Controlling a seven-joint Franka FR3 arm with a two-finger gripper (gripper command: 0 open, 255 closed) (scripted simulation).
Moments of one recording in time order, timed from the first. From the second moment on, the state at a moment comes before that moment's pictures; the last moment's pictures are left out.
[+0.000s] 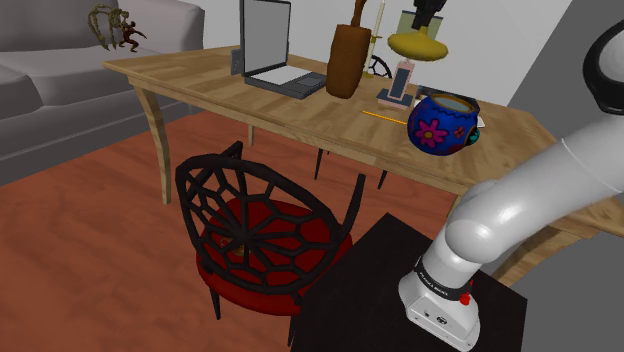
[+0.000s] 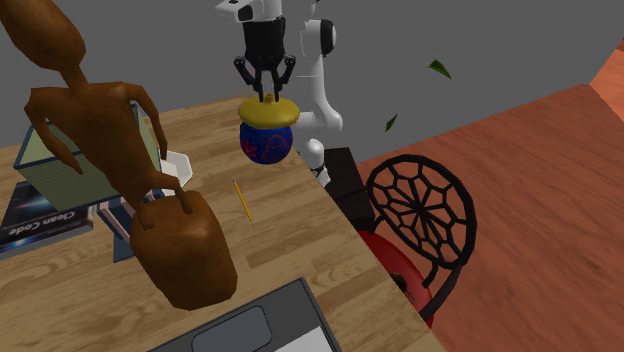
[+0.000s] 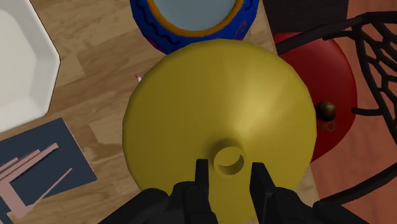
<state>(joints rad) -0.02 -0.38 -0.27 -1.44 -0.09 1.14 -0.22</state>
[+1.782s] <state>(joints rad) -0.09 -0.76 -0.30 -1.82 -0.20 1.16 -0.30</state>
